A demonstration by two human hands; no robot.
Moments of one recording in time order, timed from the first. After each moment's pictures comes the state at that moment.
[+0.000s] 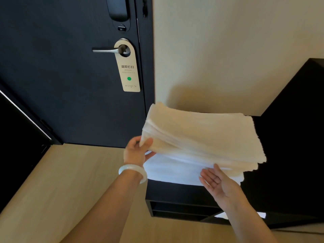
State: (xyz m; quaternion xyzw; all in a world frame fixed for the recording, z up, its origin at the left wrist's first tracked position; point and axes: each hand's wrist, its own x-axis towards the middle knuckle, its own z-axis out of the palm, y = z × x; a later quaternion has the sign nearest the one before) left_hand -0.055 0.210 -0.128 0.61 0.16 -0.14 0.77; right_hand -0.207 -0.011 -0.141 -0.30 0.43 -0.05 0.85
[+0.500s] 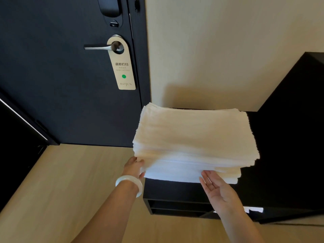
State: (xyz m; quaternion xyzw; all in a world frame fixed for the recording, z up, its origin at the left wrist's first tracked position) left_hand -0.074 0.218 -0.163 0.62 0.29 -0.22 0.69; right_hand -0.224 -0.005 -0.160 -0.20 0.44 -0.11 0.87
